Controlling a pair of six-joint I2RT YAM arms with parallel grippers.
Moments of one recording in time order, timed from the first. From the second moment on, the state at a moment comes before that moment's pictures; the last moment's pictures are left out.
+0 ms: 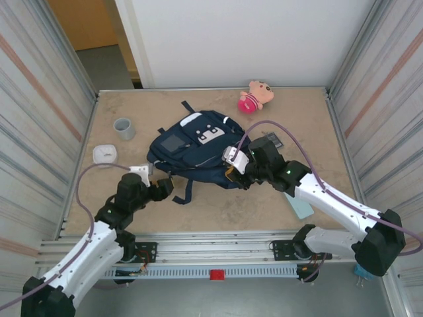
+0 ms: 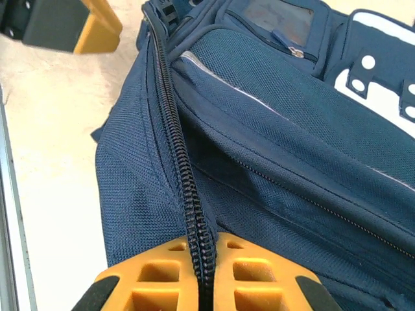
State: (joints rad) left arm -0.42 0.61 0.20 -0.15 0.13 -0.51; right arm 0.72 1.13 0.89 -0.46 -0.28 -0.33
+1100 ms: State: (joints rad) left arm -0.42 0.84 0.17 0.34 0.34 -0.13; right arm 0.72 1.12 0.89 -0.43 -0.31 -0.28
